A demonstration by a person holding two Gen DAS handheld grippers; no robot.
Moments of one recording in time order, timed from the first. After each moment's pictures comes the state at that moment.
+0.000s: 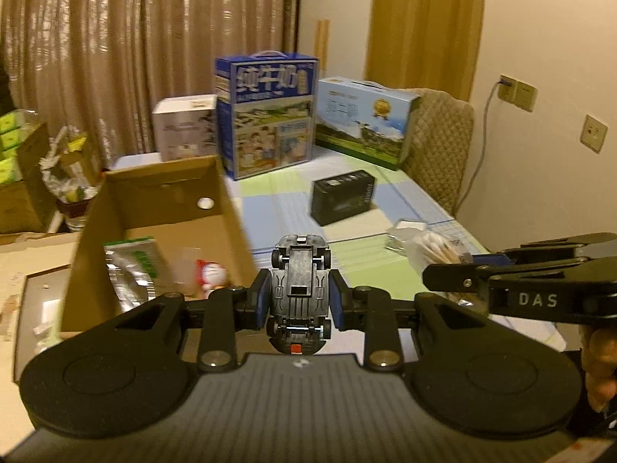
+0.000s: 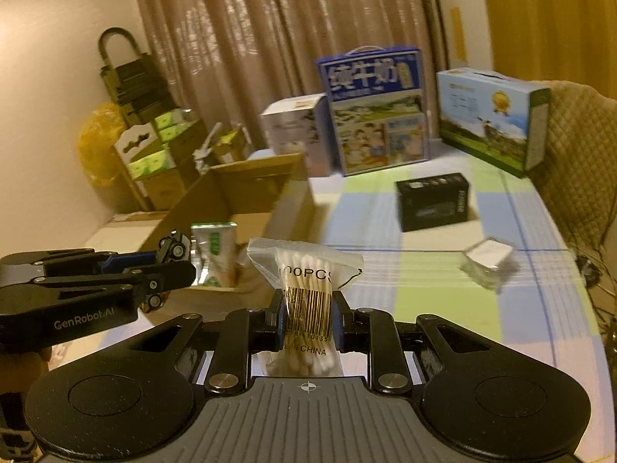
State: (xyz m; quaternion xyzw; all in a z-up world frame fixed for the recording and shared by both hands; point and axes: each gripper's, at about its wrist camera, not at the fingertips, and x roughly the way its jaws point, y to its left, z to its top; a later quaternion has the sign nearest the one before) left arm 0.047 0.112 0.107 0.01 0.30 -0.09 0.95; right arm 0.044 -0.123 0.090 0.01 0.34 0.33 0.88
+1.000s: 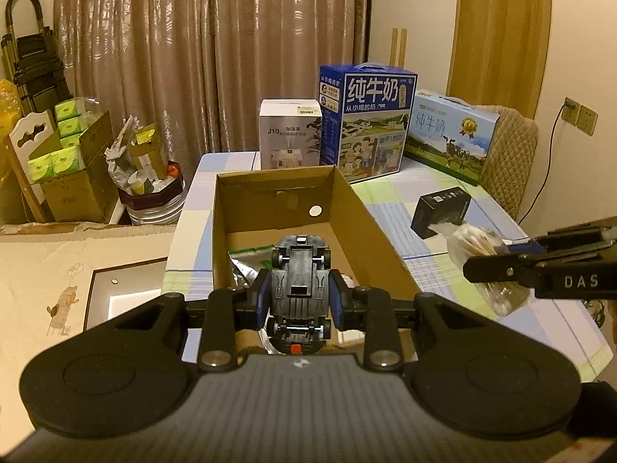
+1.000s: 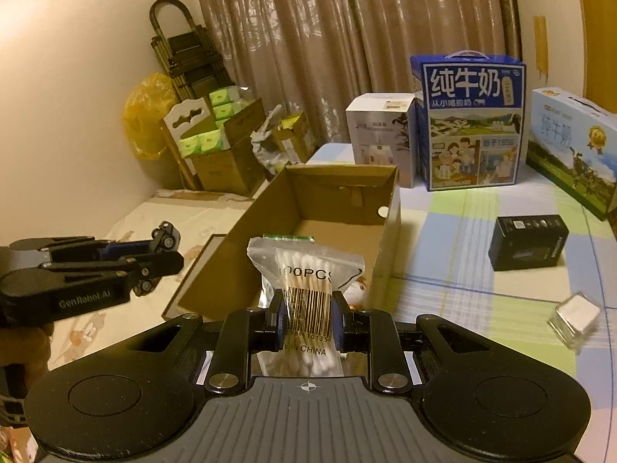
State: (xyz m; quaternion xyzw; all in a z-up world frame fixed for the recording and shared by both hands) left arm 0.068 0.239 0.132 0.00 0.31 -0.02 0.95; right arm 0.079 -0.009 0.105 -0.02 0.35 0.41 0.84
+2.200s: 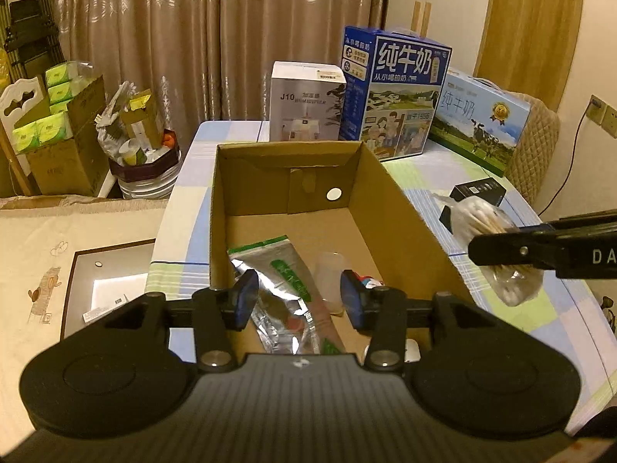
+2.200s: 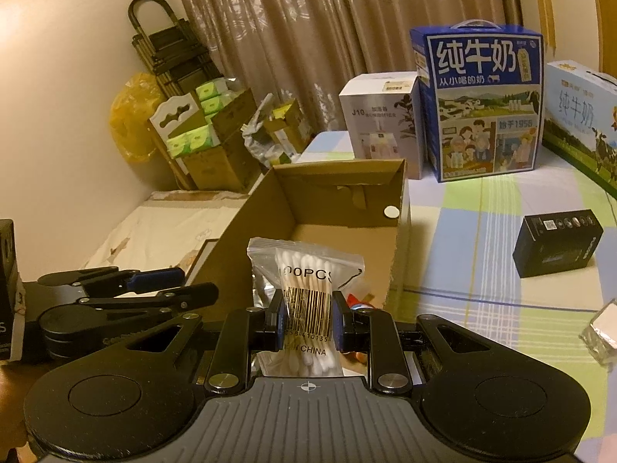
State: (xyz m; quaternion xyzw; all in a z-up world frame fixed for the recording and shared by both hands) left arm 0.147 0.269 0.083 -0.03 0.35 -0.01 0.94; right arm 0.134 0.034 0.082 0.00 0.39 0.40 0.83
